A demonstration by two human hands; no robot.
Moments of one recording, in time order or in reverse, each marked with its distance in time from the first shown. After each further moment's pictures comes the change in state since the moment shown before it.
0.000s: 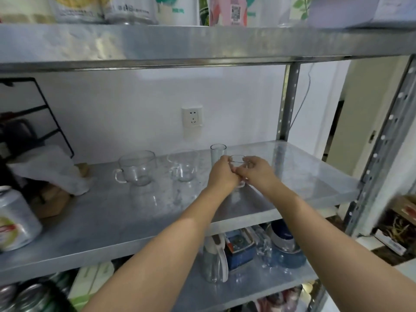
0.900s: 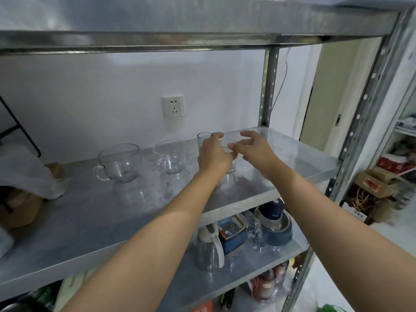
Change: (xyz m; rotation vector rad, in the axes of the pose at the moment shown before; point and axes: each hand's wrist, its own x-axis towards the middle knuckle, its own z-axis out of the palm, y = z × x) left_hand 0.009 0.007 -0.007 0.094 0.041 0.090; right_hand -0.009 -0.016 -0.014 0.020 0.052 -0.049
